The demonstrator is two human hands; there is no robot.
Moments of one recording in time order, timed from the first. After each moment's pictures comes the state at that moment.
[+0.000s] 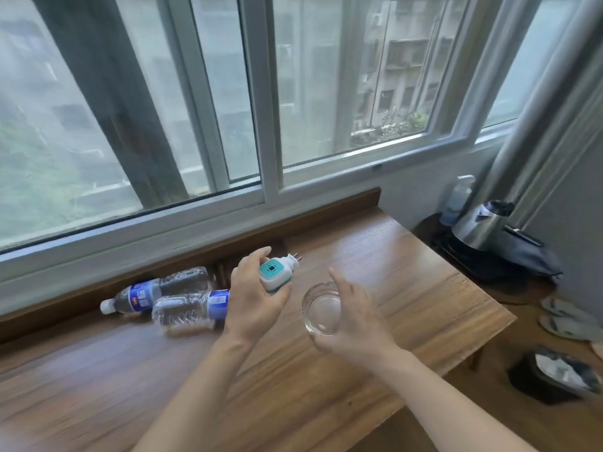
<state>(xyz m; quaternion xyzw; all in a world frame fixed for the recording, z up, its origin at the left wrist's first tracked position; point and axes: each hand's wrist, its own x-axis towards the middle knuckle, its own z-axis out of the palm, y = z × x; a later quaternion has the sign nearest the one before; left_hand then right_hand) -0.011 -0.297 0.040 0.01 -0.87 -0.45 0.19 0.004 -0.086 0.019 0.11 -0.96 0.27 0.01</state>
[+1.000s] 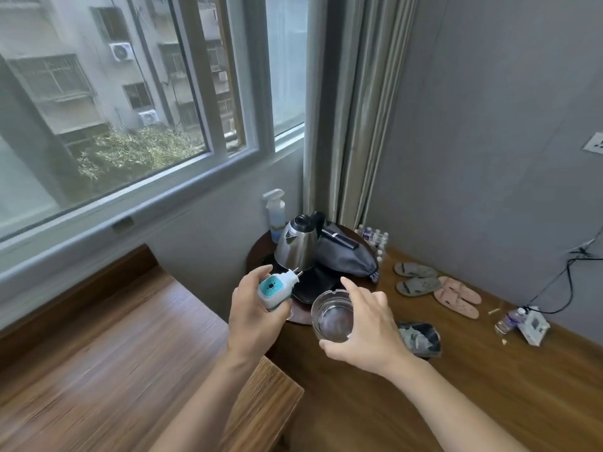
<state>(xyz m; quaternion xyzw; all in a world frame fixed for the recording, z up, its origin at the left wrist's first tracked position) -0.191 0.204 0.002 -0.16 -0.83 -0.52 0.07 -0.089 0.403 0.015 -0.13 -0.96 0.24 0.04</state>
